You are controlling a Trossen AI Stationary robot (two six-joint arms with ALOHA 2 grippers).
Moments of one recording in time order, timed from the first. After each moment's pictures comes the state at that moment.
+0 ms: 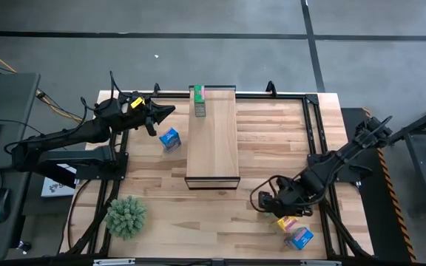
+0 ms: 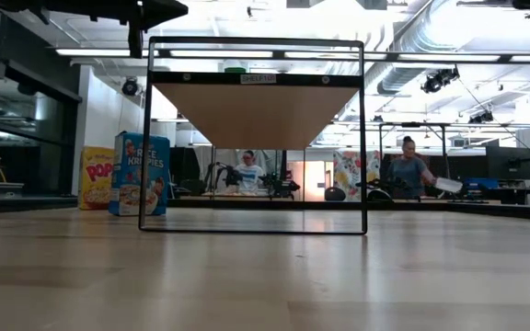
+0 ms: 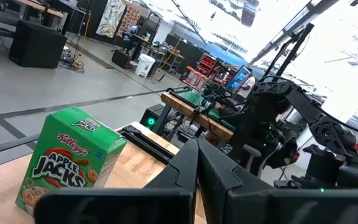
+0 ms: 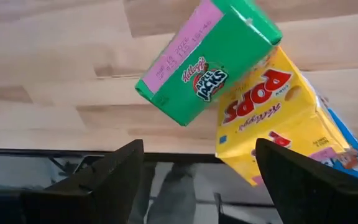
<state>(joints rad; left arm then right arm) 0.37 0.73 0.59 0.23 0.05 -0.48 0.63 1.45 1.20 -0.96 -0.09 2.33</state>
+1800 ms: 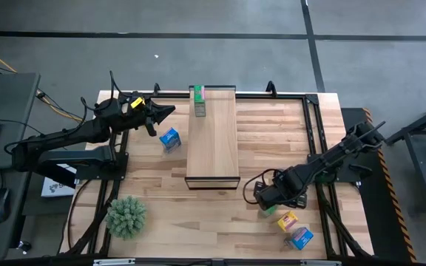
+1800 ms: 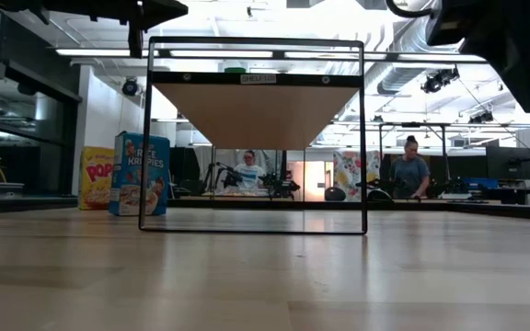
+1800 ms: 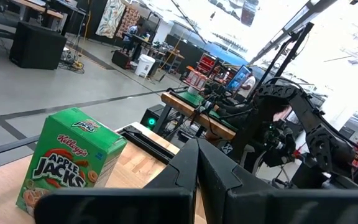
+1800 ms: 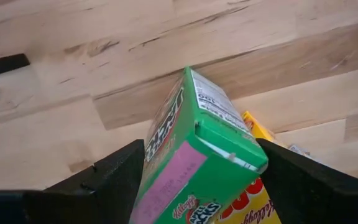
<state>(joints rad) 0.37 0.73 0.59 0.23 0.05 -0.47 0.52 1.57 1.20 -1.11 -0.09 2.34</state>
